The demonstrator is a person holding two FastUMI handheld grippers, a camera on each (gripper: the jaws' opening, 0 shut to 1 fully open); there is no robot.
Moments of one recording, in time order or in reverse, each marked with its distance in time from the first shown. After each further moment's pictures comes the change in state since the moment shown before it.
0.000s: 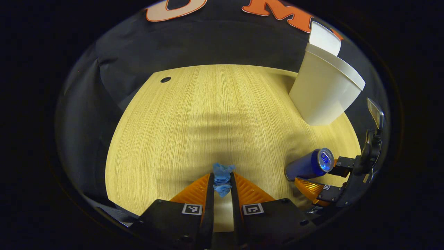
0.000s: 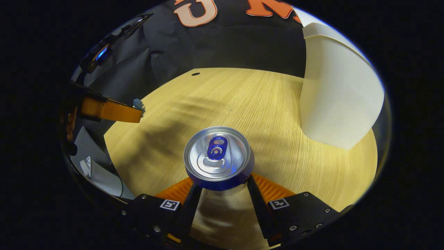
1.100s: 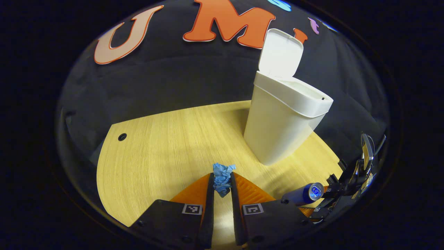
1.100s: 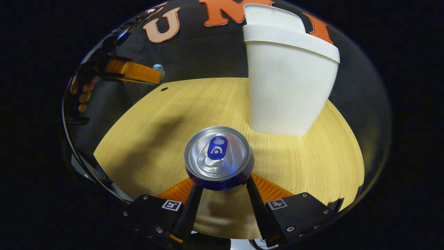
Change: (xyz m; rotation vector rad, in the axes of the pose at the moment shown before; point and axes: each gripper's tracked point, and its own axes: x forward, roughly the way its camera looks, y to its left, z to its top) left arm 0.014 -0.080 0.145 0.220 -0.291 -0.277; right arm -0.004 -0.001 0.002 0.172 -0.070 -0.224
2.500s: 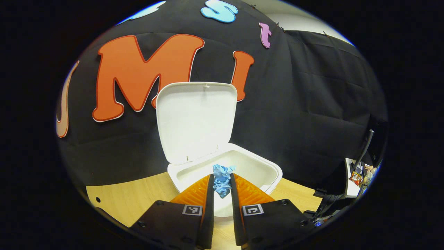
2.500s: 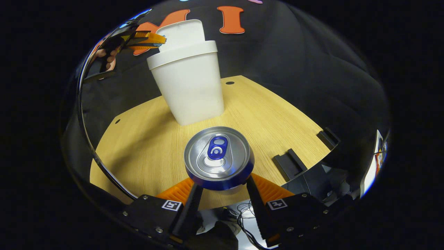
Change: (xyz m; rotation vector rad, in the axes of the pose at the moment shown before) left arm 0.040 -0.183 0.211 0.207 -0.326 -0.259; right arm -0.120 -0.100 -0.084 0.385 -0.060 -0.328
